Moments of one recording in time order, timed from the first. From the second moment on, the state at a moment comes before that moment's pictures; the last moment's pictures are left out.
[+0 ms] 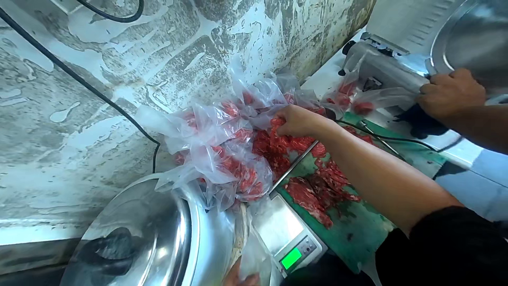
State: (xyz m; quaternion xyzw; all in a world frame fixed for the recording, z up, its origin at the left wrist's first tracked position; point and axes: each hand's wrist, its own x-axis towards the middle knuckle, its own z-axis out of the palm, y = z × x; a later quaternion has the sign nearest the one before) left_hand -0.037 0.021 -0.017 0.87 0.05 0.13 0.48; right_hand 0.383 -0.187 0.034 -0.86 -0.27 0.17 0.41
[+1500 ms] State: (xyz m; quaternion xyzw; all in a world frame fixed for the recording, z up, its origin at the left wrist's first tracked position) left_hand 0.035 -0.019 -0.016 0.88 0.03 -0.17 0.44; right_hand 0.112 -0.162 0.012 -0.90 -0.34 0.26 0.10
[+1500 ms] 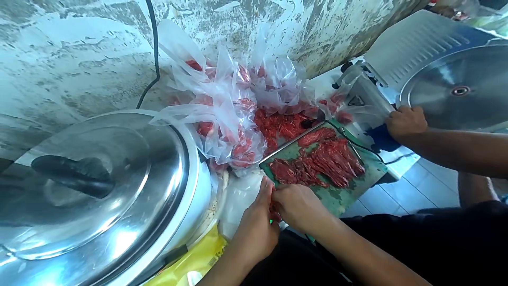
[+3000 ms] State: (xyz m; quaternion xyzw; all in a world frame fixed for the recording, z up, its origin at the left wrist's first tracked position) left_hand 0.041 0.020 -0.006 0.82 0.01 -0.17 0.55; right_hand 0.112 -0.191 -0.035 -0.86 -0.12 0.22 0.44
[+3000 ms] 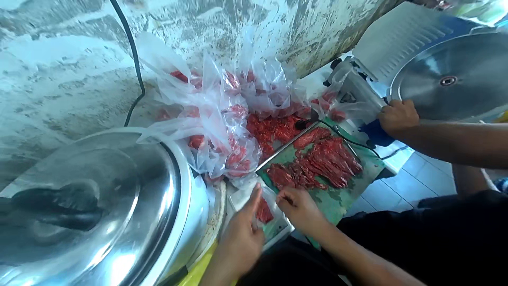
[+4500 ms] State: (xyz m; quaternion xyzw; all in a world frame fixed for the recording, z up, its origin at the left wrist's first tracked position) left_hand -0.047 0.027 0.003 0.83 0.13 0.08 0.54; right_hand 0.345 -0.160 -0.094 -0.91 -0.16 0.23 0.32
